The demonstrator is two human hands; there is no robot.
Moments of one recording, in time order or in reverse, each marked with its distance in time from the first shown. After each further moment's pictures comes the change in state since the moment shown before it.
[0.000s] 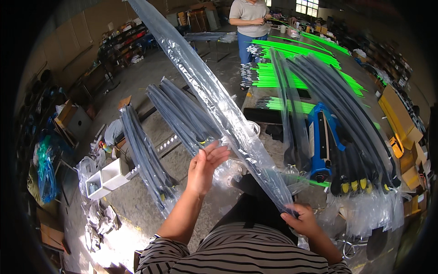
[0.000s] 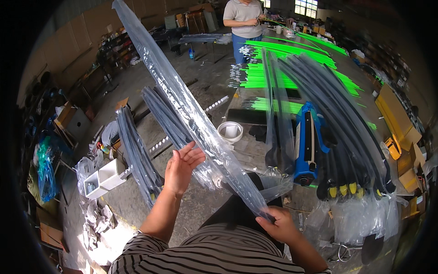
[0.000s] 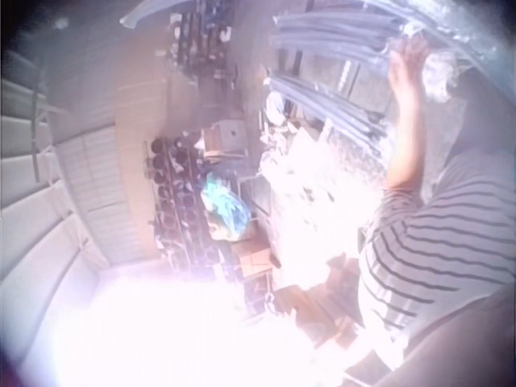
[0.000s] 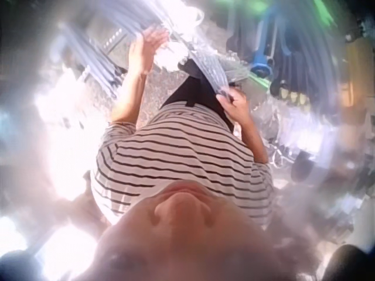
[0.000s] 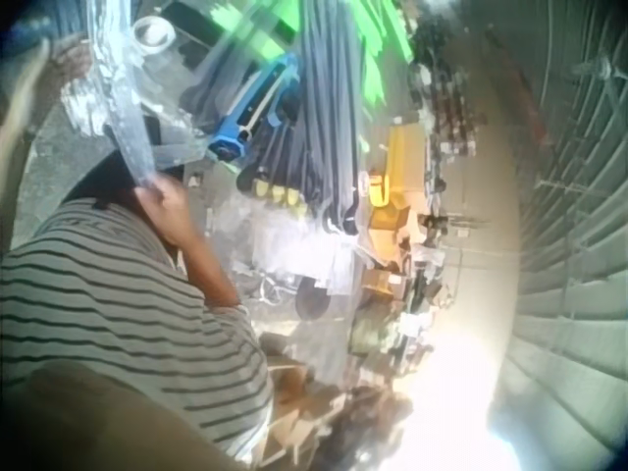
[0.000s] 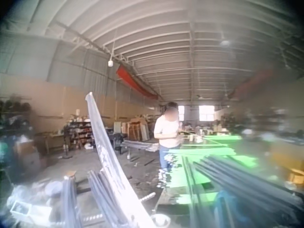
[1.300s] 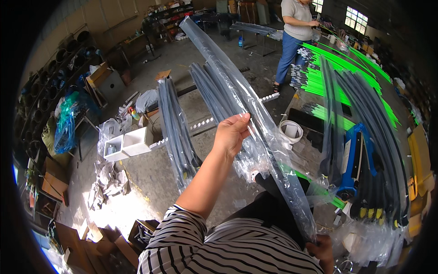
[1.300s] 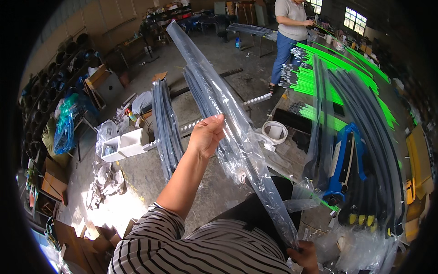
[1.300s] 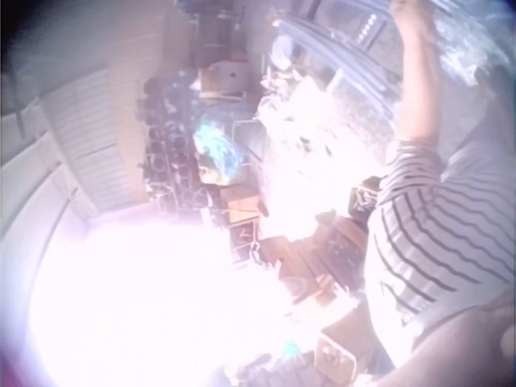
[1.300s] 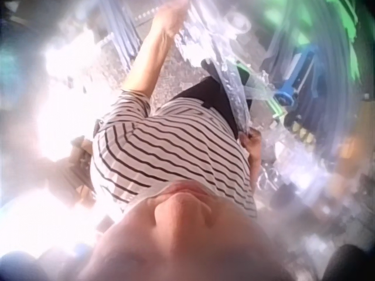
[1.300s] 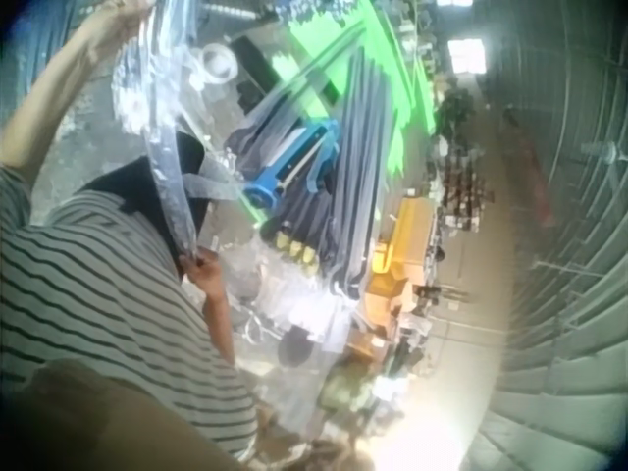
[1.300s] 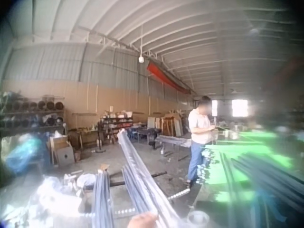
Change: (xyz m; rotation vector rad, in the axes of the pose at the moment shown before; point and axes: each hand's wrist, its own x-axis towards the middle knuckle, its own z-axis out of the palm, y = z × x) left_hand 0.049 0.034 -0.026 -0.067 0.313 -0.031; right_hand -0.075 0.061 -0.030 0.168 -0.152 0.548
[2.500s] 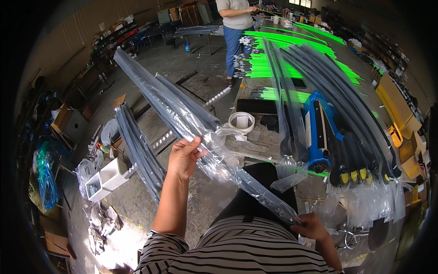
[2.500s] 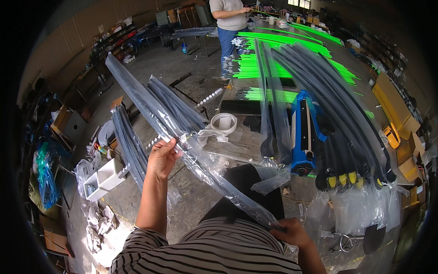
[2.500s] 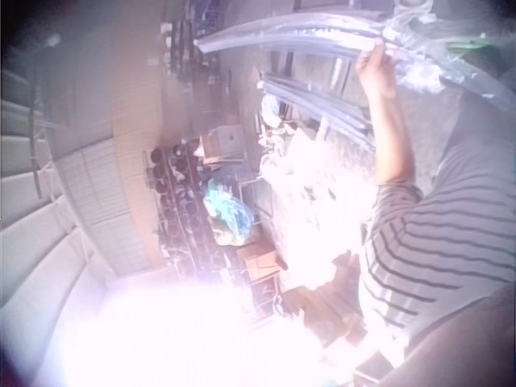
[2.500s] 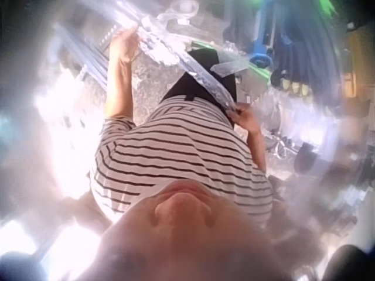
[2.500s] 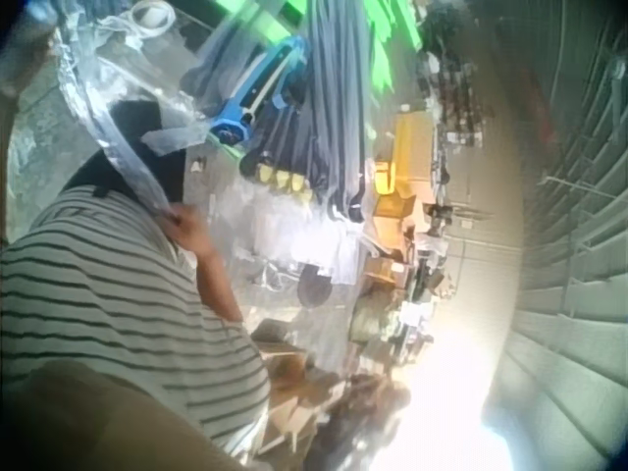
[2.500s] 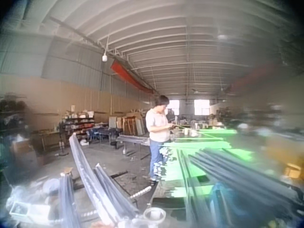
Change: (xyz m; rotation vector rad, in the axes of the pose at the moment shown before) left_hand -0.026 -0.010 -0.011 0.005 -0.129 -0.090; right_hand 0.000 -0.016 0.006 -0.085 -0.034 -0.148
